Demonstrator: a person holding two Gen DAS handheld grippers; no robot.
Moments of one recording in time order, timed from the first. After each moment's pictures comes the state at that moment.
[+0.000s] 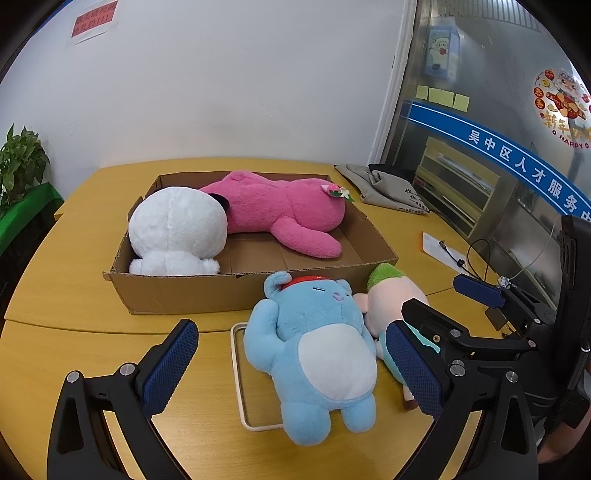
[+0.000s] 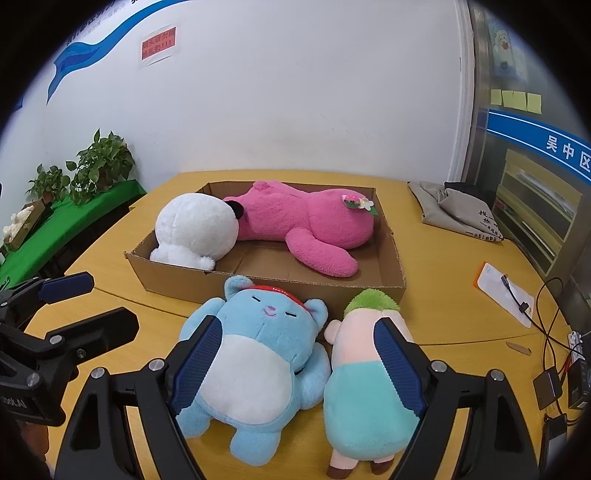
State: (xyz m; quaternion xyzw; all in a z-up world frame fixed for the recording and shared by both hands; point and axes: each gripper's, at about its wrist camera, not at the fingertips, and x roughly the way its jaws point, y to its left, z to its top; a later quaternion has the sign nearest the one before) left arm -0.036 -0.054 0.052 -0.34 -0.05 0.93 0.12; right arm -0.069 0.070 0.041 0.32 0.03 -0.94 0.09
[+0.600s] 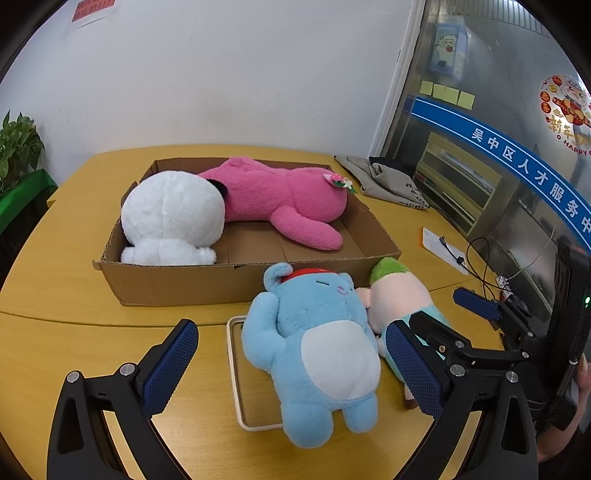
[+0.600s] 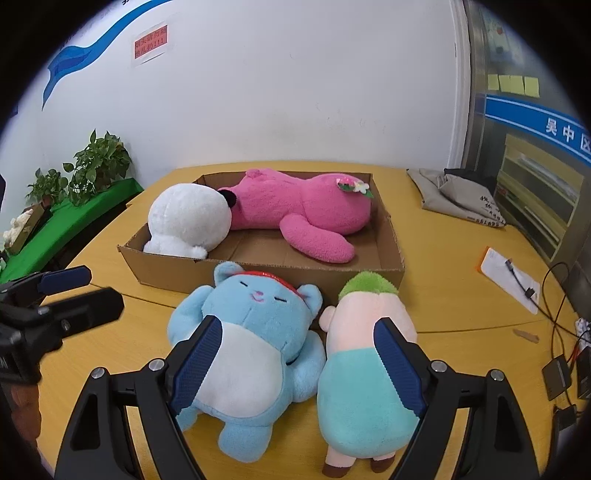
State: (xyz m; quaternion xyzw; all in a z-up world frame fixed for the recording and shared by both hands) left arm -0.053 -0.064 0.036 -0.37 -0.08 0.92 0.13; right arm -0.075 0.087 0.015 0.34 0.01 -0.94 0.09
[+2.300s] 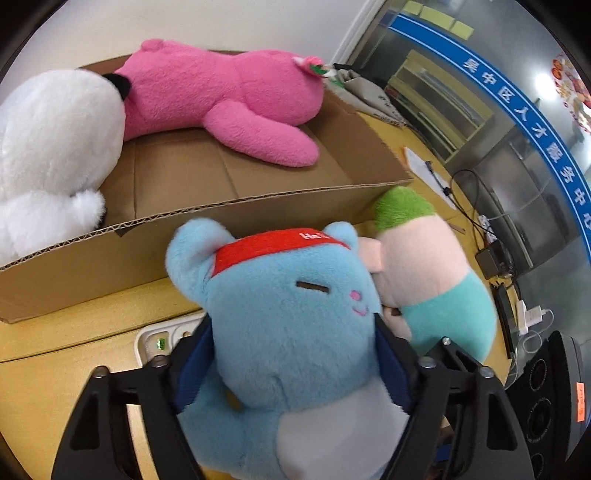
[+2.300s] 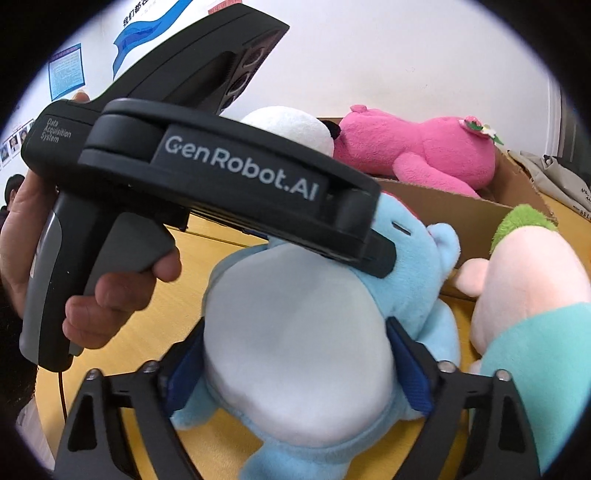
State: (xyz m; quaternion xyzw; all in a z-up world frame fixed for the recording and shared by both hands) left arm -0.164 -0.025 -0.055 -0.51 -0.06 0.81 0.27; right arm -0.062 0.032 -0.068 0.35 0.03 -0.90 0.26
